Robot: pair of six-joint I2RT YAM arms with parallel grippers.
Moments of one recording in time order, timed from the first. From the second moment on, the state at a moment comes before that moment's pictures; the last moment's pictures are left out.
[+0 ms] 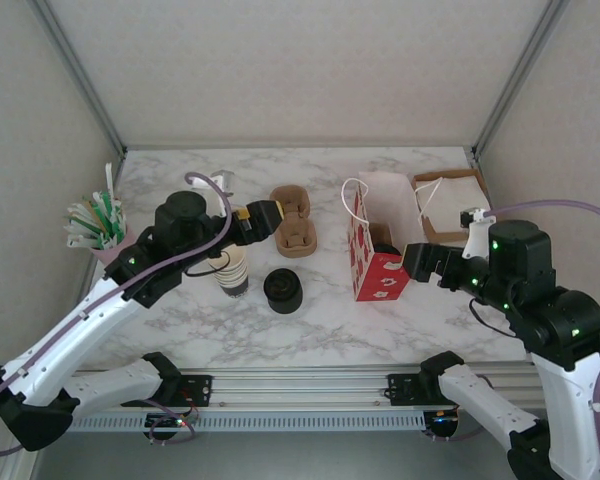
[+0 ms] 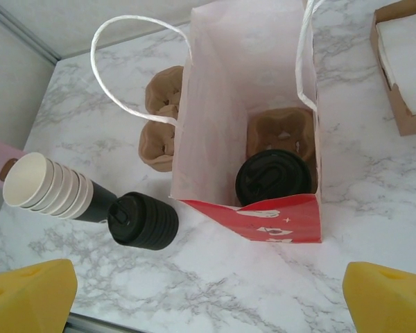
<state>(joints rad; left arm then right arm) -0.67 1.01 1.14 -0.46 0.02 -0.75 0.41 0.80 1.51 -1.35 -0.08 0.43</state>
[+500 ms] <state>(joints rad) -0.64 1.02 1.10 -0.54 -0.13 -0.75 0.41 0.72 1.38 -1.24 -0.20 0.45</state>
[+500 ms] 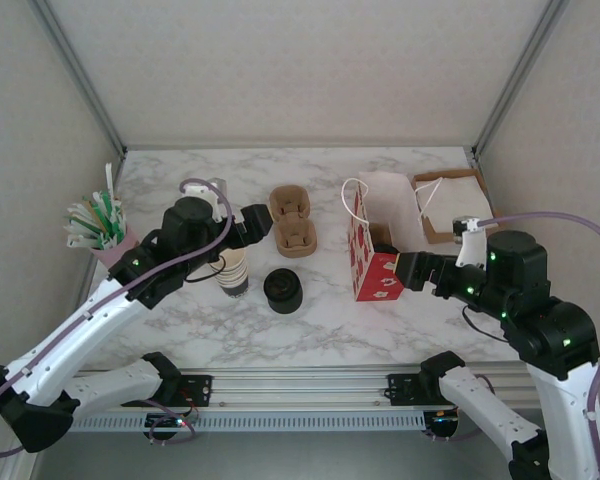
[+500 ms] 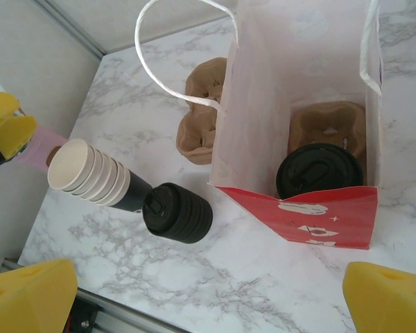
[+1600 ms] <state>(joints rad) -0.16 1.26 1.58 -0.90 -0.48 -0.54 0.41 0.47 1.03 -1.11 -0.07 0.37</state>
